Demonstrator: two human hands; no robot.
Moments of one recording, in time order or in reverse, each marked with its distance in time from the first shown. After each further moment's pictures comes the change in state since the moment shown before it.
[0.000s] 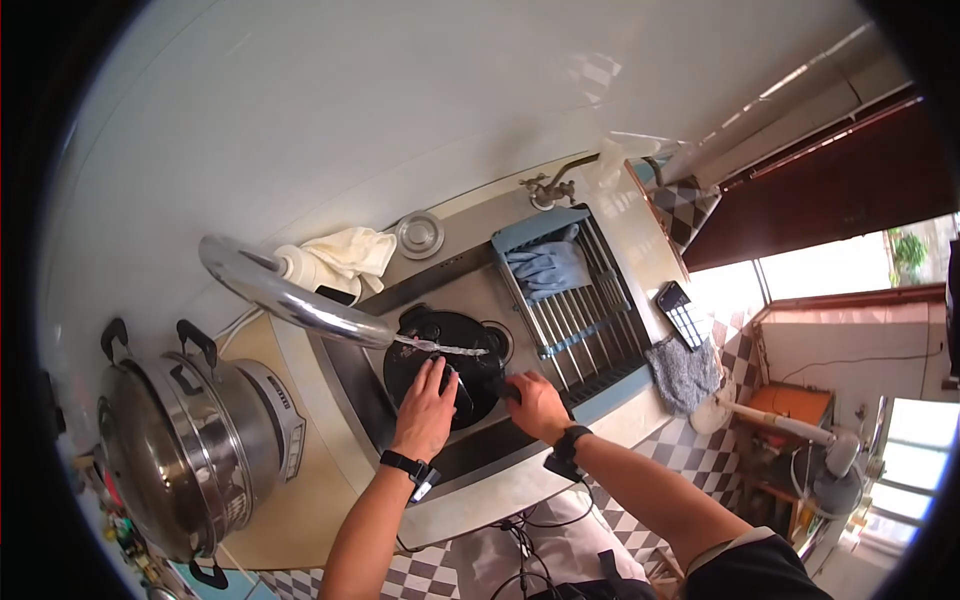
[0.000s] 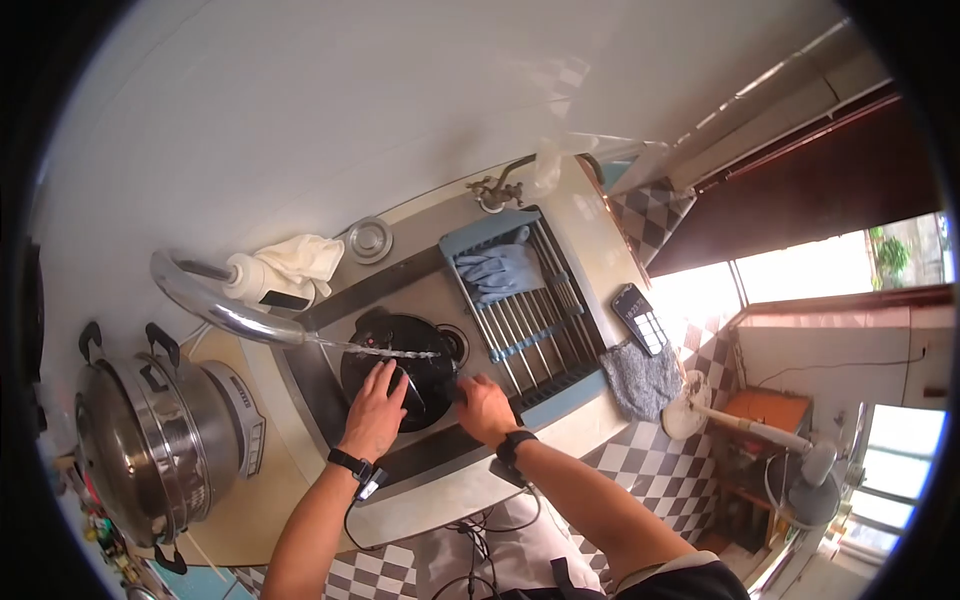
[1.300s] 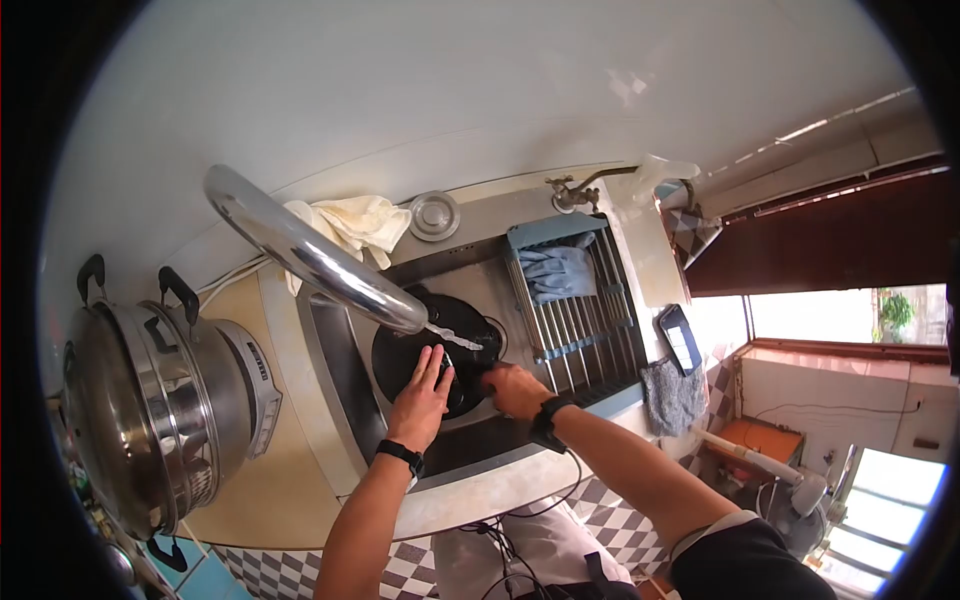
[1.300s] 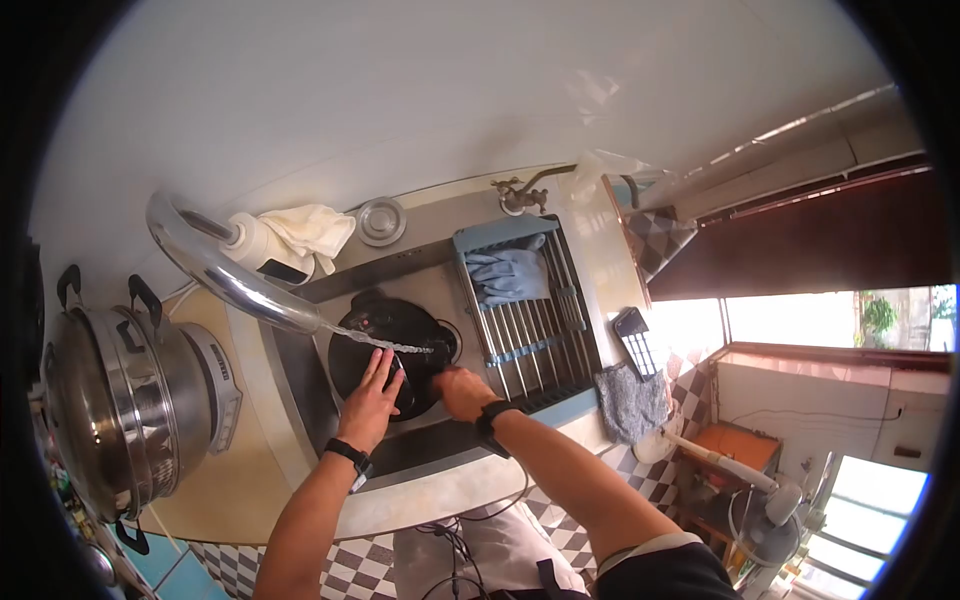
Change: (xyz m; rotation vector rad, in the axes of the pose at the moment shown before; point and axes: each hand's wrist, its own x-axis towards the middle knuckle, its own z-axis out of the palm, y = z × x) left_hand -0.001 -0.009 0.049 -0.009 0.069 0.034; right_hand 0.059 0.039 0.020 -0.149 -0.232 -0.209
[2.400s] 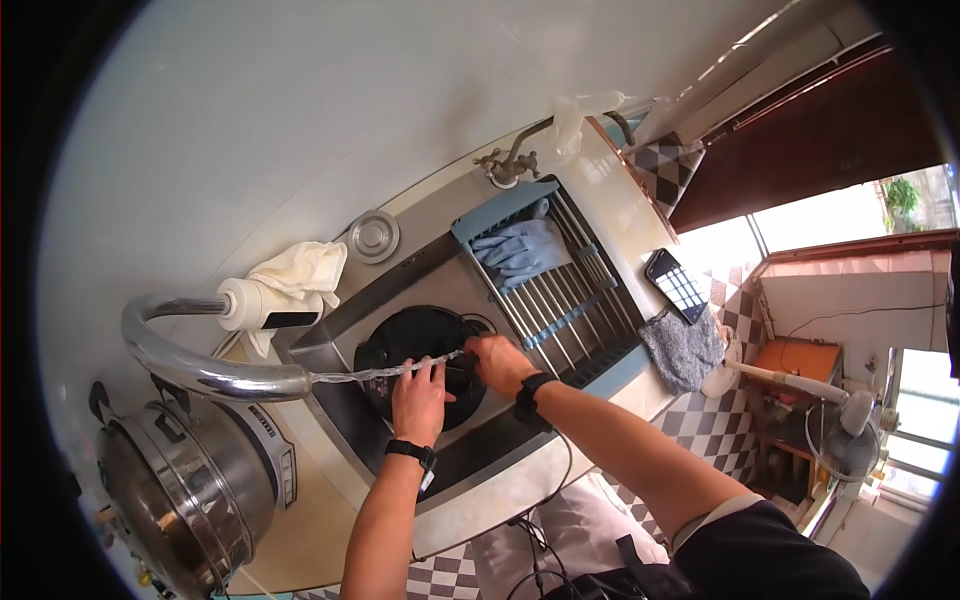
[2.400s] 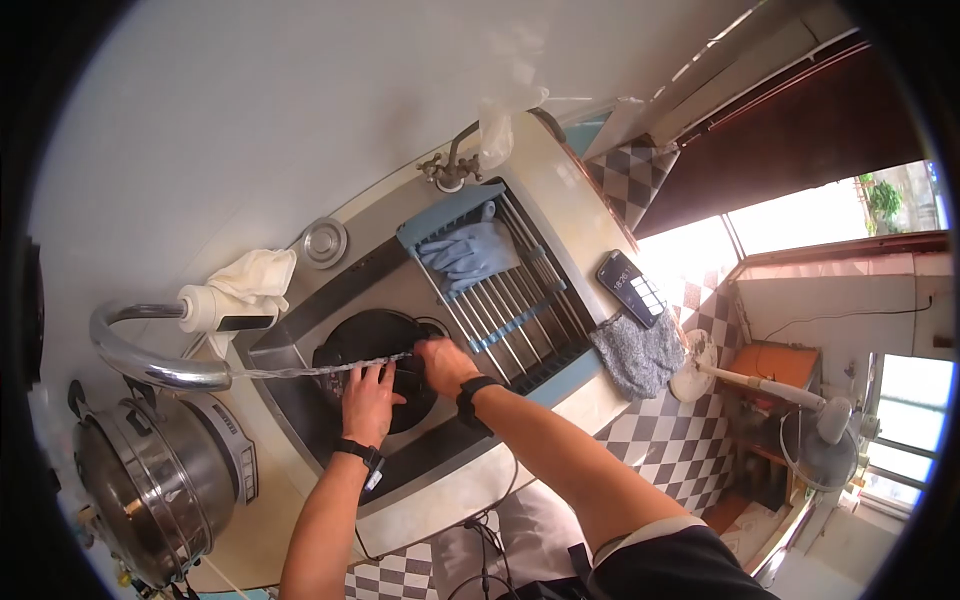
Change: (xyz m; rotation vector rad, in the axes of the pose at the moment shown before) left_hand 0.055 0.003 -0.005 0.243 0.061 0.007; right_hand 0.029 -0.011 -0.013 0.294 0.281 0.138
